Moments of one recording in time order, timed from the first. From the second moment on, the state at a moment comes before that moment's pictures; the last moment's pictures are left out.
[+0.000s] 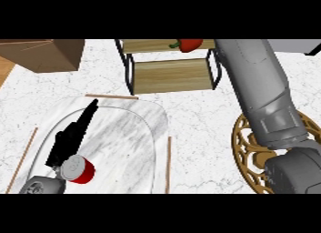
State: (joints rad) left arm -0.08 0.24 -0.16 -1.40 -0.02 -0.01 0.03; right arm -1.35 -0.06 -0.44 -0.52 0.45 -0.42 0.29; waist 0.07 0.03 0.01
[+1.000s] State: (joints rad) left arm 0.02 0.26 -0.10 -1.43 0.00 -0.02 0.03; right arm -1.04 -0.31 -0.52 -0.86 0.38 -0.53 0.29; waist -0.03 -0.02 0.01
